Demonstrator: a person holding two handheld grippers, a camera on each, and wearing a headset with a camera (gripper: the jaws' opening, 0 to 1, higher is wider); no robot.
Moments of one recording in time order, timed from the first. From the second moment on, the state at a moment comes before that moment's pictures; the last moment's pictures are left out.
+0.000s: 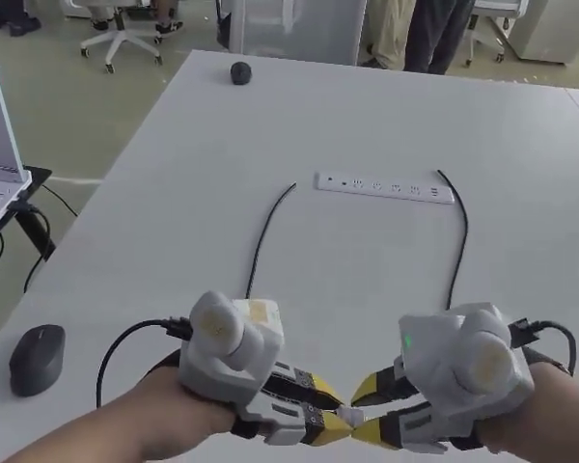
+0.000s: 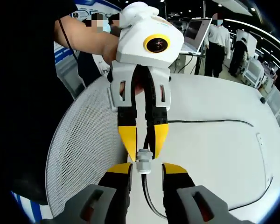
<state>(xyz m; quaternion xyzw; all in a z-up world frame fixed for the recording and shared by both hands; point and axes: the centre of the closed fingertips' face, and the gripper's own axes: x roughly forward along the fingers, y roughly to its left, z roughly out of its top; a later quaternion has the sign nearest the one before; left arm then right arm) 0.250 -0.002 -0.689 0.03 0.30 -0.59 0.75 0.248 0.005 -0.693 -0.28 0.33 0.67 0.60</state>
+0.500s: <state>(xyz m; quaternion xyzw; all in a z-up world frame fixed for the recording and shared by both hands) 0.239 -0.007 -0.680 0.13 0.22 -0.62 0.74 0.236 -0.003 -0.685 -0.06 0.47 0.72 0.51</state>
